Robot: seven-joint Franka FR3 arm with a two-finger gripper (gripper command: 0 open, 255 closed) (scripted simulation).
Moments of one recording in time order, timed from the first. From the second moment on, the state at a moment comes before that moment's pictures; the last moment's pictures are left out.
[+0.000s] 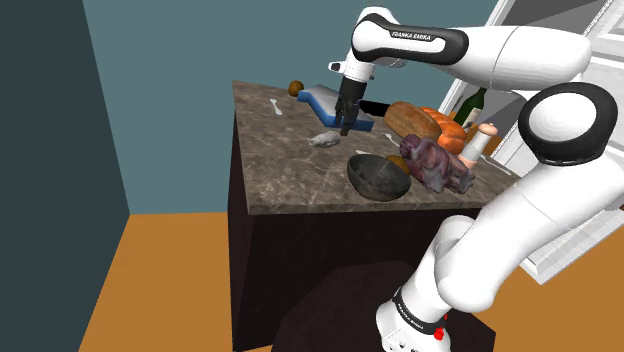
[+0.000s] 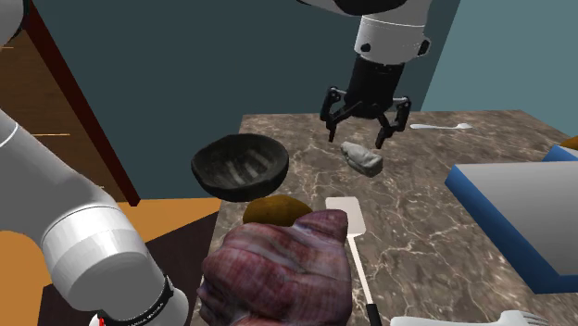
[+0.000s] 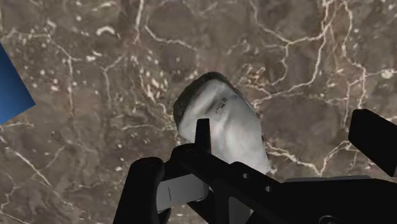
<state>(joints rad) 0.25 -0.20 -0.46 -1.91 -0.03 1.66 -1.06</state>
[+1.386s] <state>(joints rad) 0.29 -0.02 -0.48 -1.87 0.04 1.72 -1.38</state>
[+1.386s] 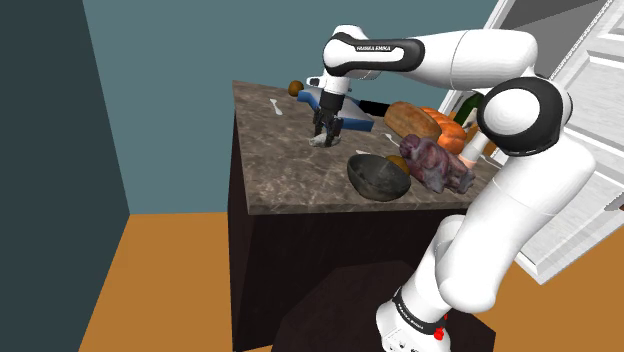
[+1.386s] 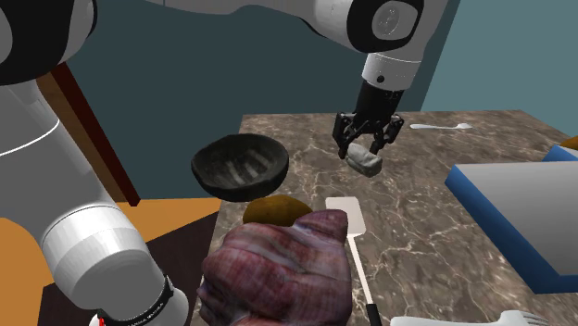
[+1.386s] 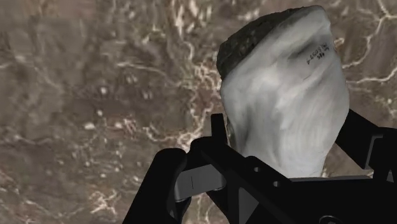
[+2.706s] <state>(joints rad) 0.29 -0.02 -0.48 -1.70 0.04 1.56 -1.38</state>
